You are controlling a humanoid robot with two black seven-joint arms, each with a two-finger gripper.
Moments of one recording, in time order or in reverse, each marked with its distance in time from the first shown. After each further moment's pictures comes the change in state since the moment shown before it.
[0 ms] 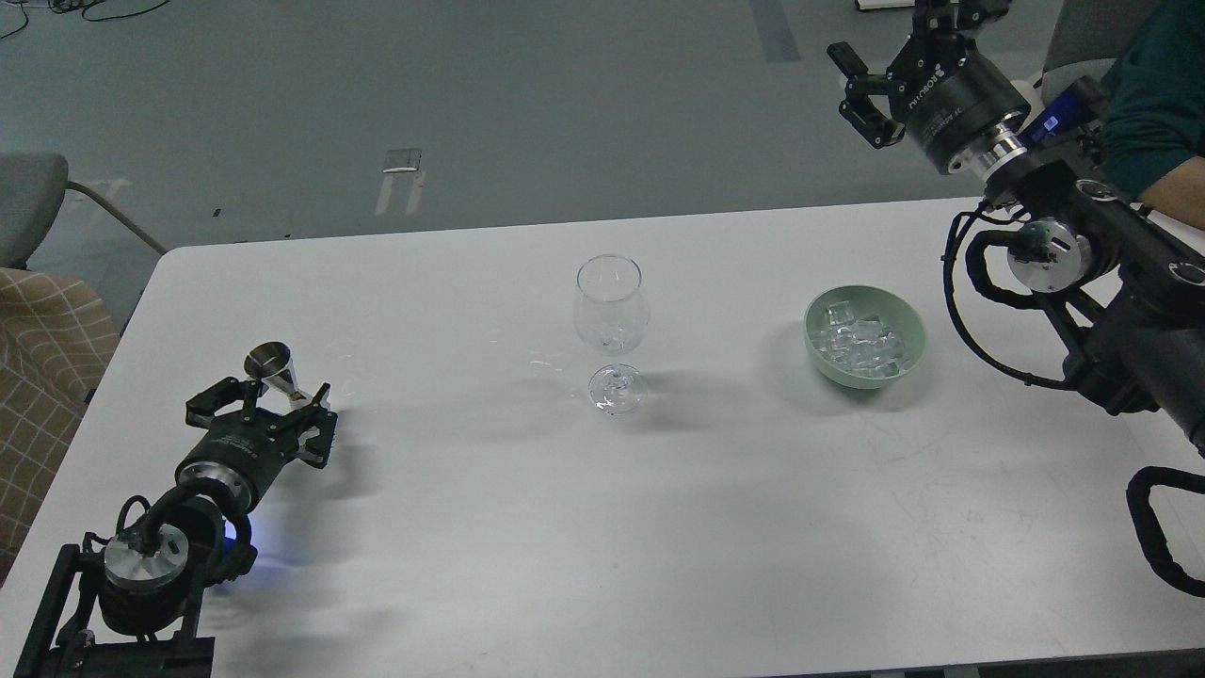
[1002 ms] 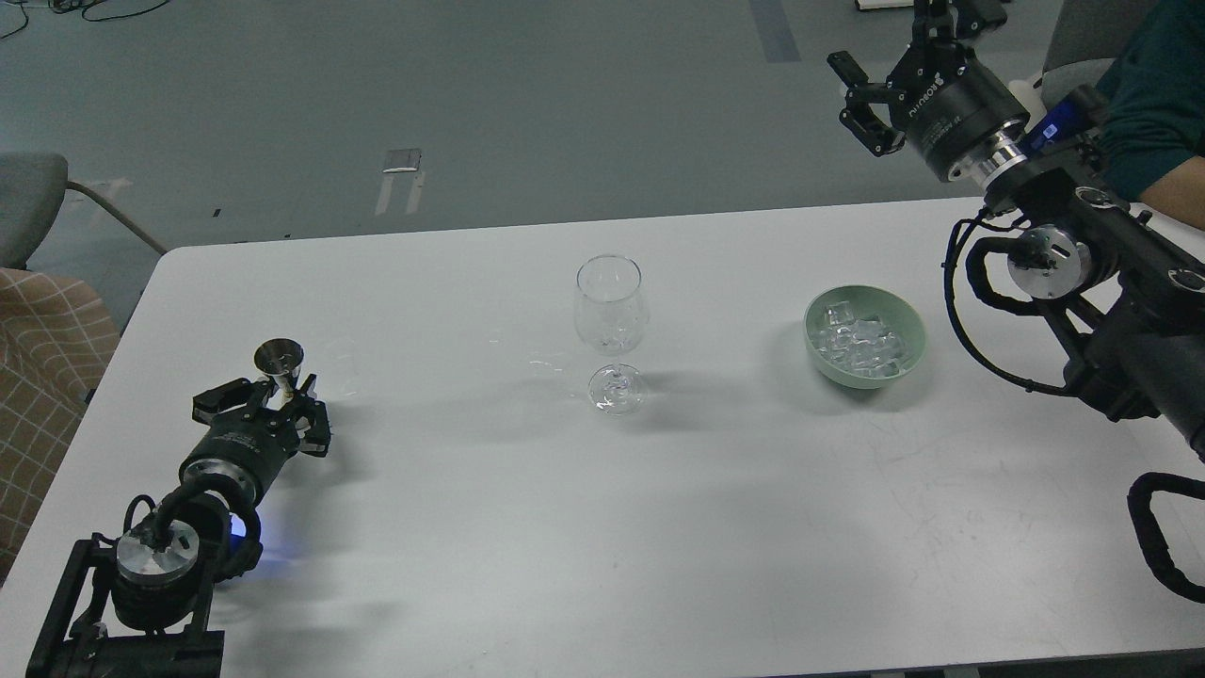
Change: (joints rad) left arm -0.016 -0.011 0.001 0.029 -0.001 -0.006 -0.055; right arm -0.011 -0.002 0.000 0.003 0.000 0.001 -0.001
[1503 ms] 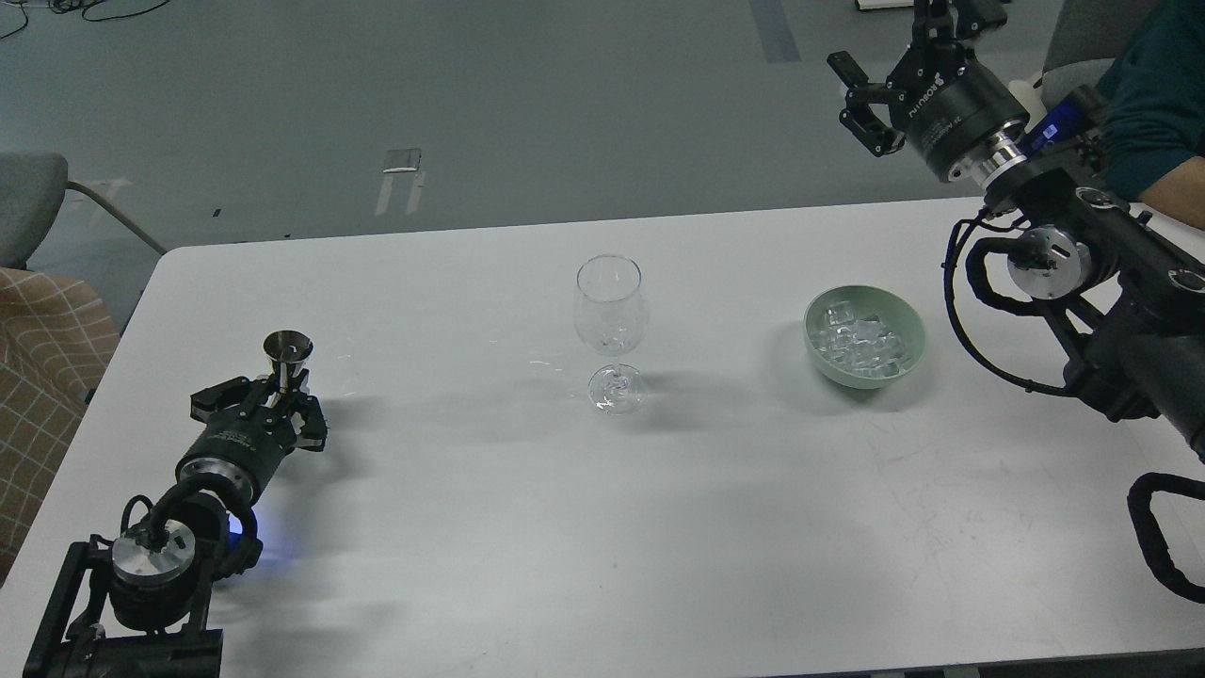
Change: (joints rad) left arm -0.003 -0.003 -0.015 -0.007 -0.022 -0.006 0.003; right arm 0.000 0.000 0.000 0.001 0.000 -0.001 0.000
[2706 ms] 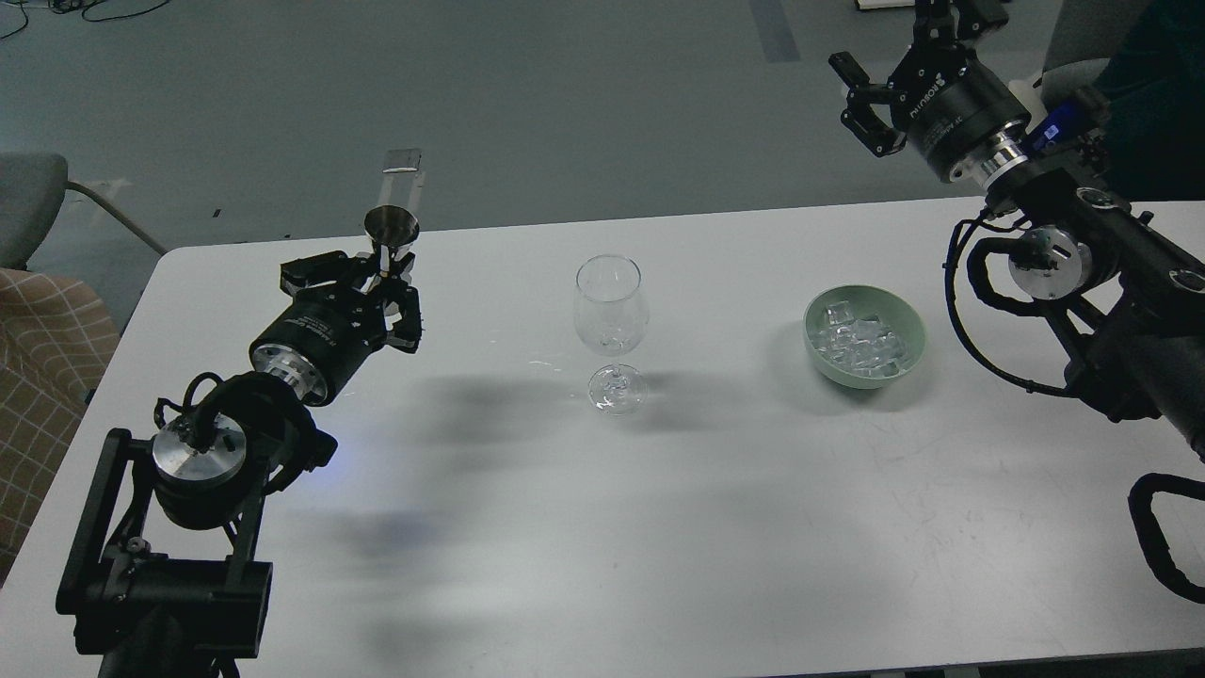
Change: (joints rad) left arm -0.078 -0.048 0.221 -0.437 -0.029 0.297 0.099; right arm -0.004 0.000 0.000 0.000 0.000 0.000 -0.002
